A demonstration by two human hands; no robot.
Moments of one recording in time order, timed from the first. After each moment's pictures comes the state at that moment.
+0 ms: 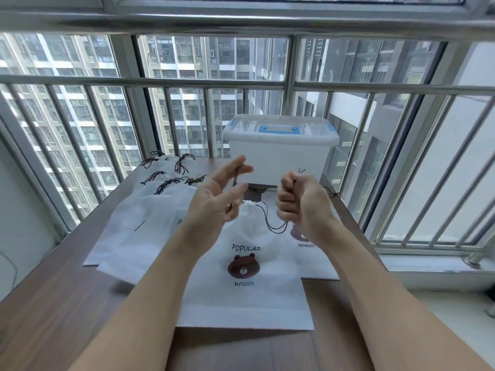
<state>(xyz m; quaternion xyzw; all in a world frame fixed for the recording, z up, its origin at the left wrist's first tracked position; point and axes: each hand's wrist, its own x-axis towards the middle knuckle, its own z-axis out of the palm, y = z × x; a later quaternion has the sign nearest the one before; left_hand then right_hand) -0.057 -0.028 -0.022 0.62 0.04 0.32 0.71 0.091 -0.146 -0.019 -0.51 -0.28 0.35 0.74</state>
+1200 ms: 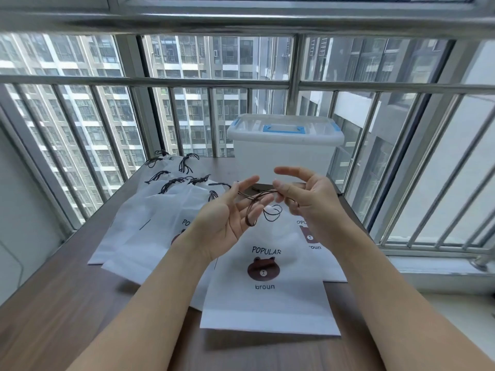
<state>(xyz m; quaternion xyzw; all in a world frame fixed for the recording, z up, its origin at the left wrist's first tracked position) -0.049 -0.034 -0.024 0.38 0.12 0.16 0.90 0.086 -0.160 -0.014 -0.56 -0.36 0.25 0.70</state>
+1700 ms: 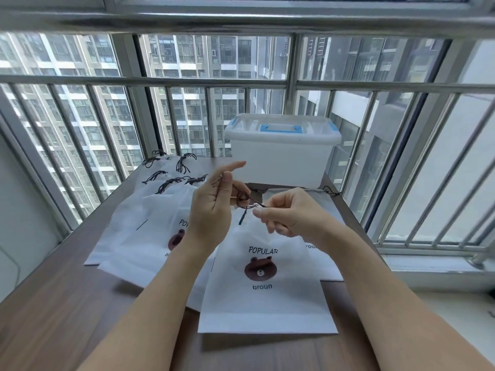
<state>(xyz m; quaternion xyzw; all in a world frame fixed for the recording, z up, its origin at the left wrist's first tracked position) -0.047 -0.033 -0.034 0.70 0.06 0.47 0.53 0.078 -0.164 -0.015 -0.66 -0.44 0.33 0.51</state>
